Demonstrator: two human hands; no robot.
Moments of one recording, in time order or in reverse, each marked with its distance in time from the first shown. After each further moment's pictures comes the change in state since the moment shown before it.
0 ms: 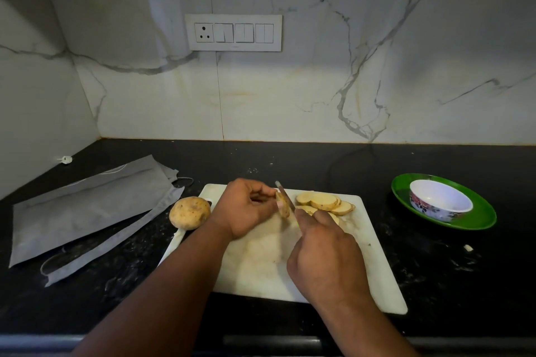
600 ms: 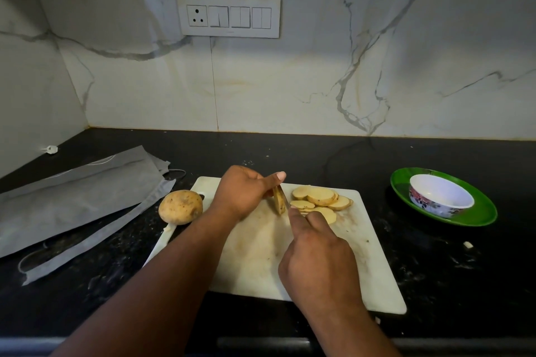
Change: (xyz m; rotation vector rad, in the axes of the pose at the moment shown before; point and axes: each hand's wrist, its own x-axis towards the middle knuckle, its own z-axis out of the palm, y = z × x) left_hand 0.020 0.015 0.016 -0.118 0.158 -0.244; right_hand -0.005 0.000 0.016 -0.024 0.025 0.021
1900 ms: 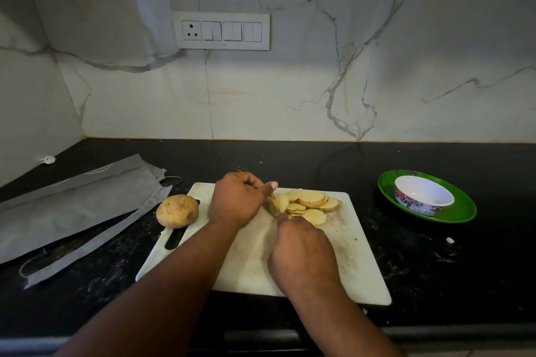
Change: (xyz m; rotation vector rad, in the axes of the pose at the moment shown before) left_hand -0.008 -0.005 0.009 0.170 0.175 0.093; right_hand 0.015 -0.007 0.003 -0.044 -0.167 0.034
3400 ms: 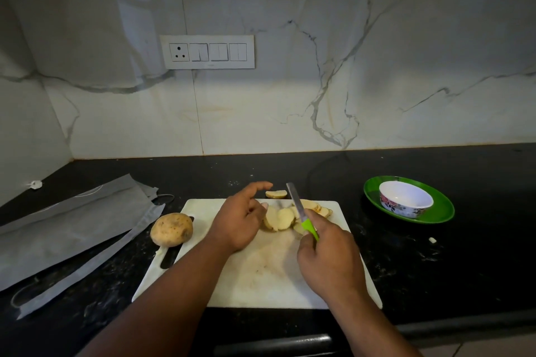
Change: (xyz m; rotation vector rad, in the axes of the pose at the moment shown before) left_hand -0.011 -0.006 -0.004 0.008 -0.295 0.257; right_hand -0.013 0.040 -0.014 0.415 0.192 0.211
